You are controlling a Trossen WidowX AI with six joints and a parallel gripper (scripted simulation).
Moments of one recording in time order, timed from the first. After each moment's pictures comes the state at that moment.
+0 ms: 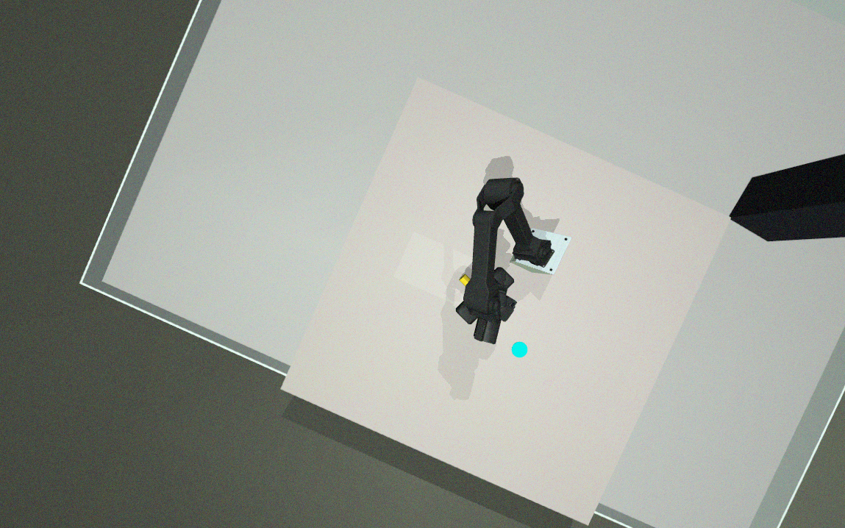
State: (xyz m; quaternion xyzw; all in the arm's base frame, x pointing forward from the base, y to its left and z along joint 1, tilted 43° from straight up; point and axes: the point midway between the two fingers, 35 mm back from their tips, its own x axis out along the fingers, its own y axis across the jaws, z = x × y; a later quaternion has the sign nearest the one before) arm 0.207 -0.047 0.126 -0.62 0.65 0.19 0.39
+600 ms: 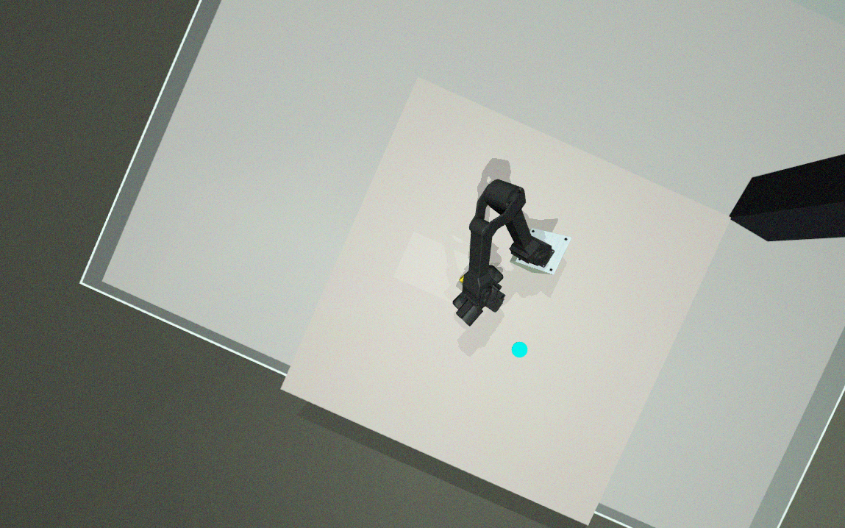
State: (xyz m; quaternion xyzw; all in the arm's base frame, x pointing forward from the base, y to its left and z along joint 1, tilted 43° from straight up) arm 0.210 -0.119 0.050 -0.63 0.65 0.19 0.38
